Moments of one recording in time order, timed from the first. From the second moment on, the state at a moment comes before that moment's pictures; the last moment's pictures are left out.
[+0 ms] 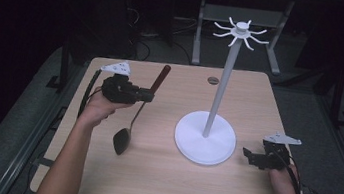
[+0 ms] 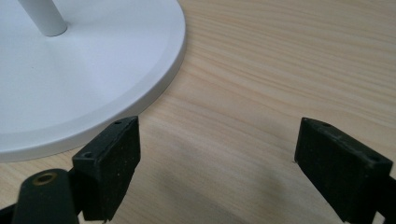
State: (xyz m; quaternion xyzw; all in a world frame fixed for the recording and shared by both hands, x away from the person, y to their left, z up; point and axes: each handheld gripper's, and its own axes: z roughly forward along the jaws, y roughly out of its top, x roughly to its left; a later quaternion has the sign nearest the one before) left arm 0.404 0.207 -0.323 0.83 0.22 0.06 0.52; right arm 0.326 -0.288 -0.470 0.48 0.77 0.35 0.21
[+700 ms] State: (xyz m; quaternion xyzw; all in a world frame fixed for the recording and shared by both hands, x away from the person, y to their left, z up) left arm 0.383 0.193 -0.289 0.79 0.17 0.08 0.58; right arm 0.325 -0.288 -0.469 0.48 0.77 0.36 0.21
